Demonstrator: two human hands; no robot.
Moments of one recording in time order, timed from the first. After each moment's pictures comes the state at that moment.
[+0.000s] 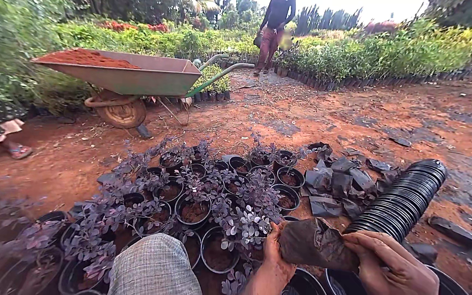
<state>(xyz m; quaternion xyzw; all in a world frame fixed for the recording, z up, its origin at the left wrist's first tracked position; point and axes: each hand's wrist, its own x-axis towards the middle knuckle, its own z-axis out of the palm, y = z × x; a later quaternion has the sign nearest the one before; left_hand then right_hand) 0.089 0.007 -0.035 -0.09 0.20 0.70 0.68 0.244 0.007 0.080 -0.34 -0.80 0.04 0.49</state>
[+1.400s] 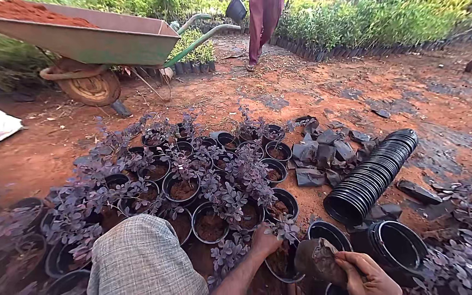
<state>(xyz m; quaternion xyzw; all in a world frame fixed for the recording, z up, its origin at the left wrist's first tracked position) 0.085 -0.005 -0.119 0.50 0.69 0.17 0.49 0.308 -0.055 -0.011 -0.54 -0.75 0.14 0.35</state>
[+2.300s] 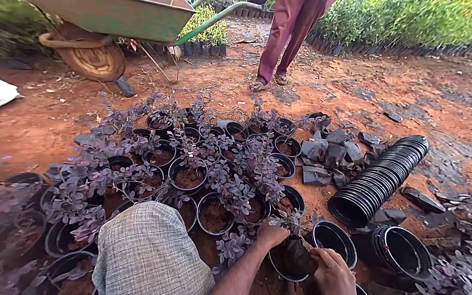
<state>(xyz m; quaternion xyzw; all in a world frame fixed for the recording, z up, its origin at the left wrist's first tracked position) 0.086 0.007 -0.138 0.45 0.66 0.22 0.55 0.272 -0.053 -0.079 -0.53 -0.81 0.03 0.25</state>
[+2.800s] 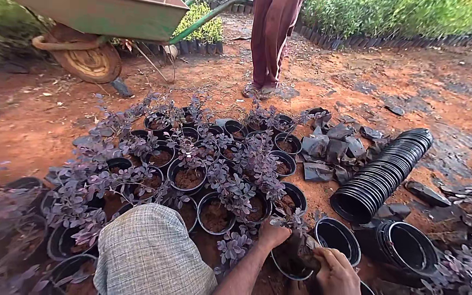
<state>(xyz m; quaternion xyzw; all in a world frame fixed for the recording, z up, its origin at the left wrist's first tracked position) 0.087 0.004 -0.136 0.47 0.67 0.21 0.54 0.270 -0.056 -0.079 -0.54 -0.81 0.04 0.24</state>
